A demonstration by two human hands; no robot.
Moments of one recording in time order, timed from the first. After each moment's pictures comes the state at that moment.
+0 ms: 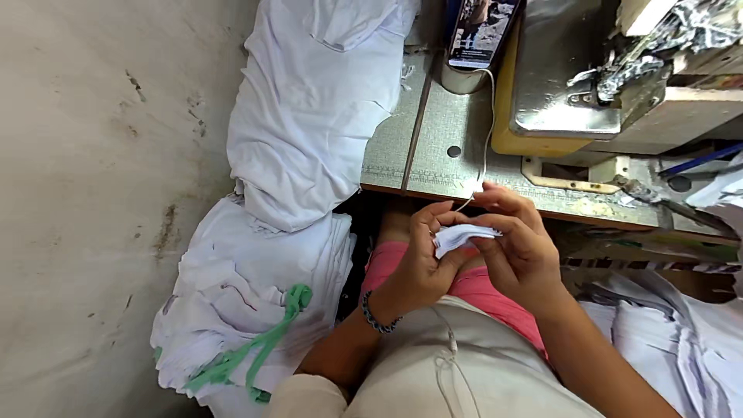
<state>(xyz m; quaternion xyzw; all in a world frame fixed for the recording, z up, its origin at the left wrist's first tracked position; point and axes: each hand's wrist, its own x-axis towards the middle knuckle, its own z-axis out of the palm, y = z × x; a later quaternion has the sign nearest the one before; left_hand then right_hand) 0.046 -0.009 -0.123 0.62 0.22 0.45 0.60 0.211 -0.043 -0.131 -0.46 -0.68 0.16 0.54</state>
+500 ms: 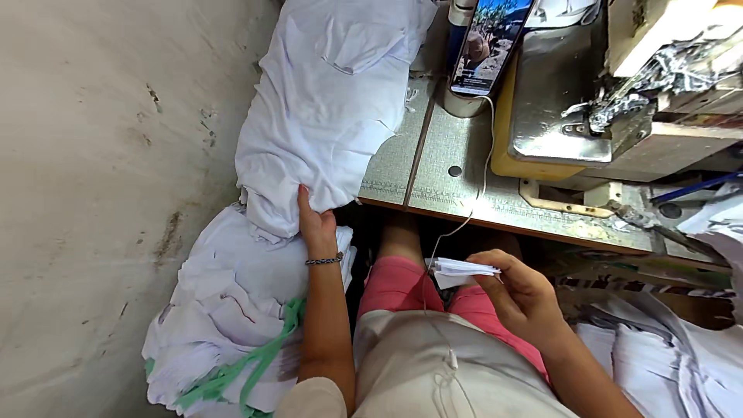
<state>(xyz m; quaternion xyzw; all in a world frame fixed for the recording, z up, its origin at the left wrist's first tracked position) -0.046 0.120 -0.172 0.16 0.43 0.73 0.50 0.216 -0.065 -0.141 -0.43 -0.66 0.29 0.54</state>
